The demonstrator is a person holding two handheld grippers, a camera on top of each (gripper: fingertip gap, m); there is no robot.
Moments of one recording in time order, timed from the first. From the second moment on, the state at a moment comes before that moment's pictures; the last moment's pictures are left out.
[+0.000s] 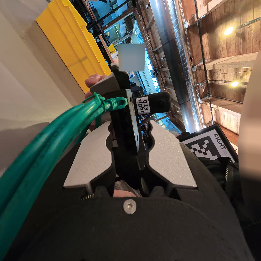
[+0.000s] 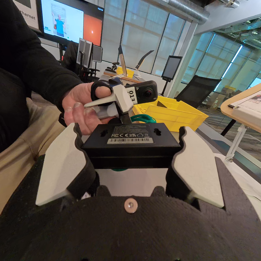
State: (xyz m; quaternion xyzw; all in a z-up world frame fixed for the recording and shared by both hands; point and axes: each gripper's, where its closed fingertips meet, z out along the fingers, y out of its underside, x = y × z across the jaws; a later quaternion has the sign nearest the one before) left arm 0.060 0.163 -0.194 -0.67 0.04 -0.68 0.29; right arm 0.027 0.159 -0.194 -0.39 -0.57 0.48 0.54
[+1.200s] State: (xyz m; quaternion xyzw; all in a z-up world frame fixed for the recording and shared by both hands) left arm 0.043 0.168 -0.192 -0.68 0.00 -0.64 0.35; right arm 0.036 0.163 -0.197 -0.37 -0.59 0.41 0.59
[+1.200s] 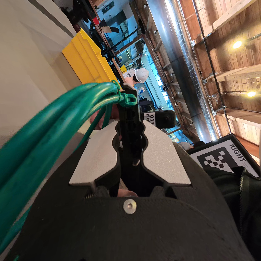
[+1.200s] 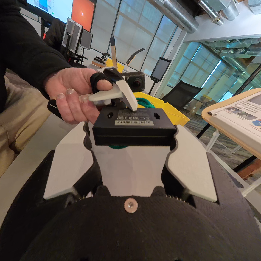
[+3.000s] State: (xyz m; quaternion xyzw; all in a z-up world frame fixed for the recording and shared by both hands) left arm 0.047 0.165 -0.186 -0.69 0.02 -0.61 0.39; right arm 0.032 0.157 -0.200 -0.38 -0.60 0.42 0.57
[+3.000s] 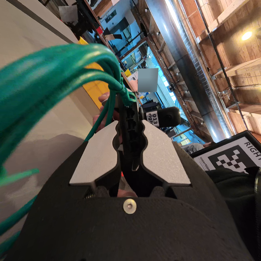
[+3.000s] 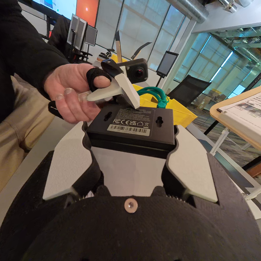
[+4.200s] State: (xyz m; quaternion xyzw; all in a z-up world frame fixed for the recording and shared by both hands) left arm 0.084 0.138 -0.193 -0.61 0.04 -0.74 0.27; right arm 0.043 0.132 -0.172 -0.32 -0.56 0.56 0.52
